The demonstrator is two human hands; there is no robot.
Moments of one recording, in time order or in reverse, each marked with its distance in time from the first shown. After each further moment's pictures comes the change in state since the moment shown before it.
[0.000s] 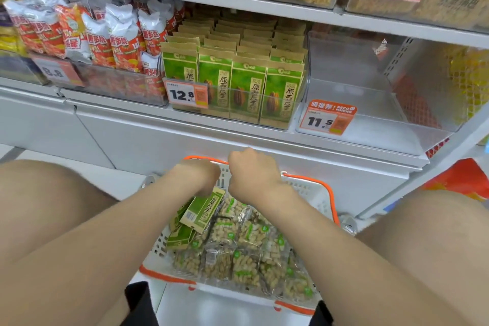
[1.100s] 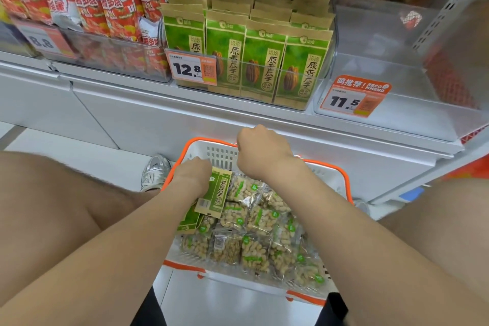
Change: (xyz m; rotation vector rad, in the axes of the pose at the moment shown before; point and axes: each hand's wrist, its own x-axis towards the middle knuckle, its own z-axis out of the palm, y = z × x) left_hand 0.054 -0.014 0.087 -0.249 0.124 -0.200; right_hand 0.035 0.004 0.011 0.061 -0.098 0.063
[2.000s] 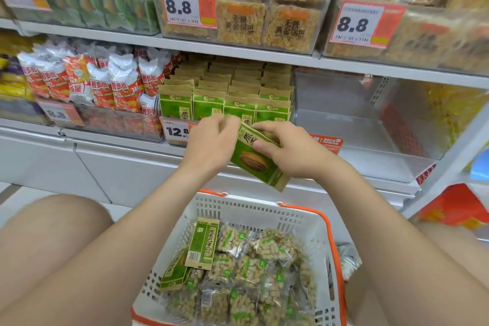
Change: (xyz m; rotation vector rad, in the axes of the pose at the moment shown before) left_hand -0.098 0.050 -0.197 -1.054 0.736 0.255; right_hand -0.038 0.073 -0.113 0.413 0.238 -0.146
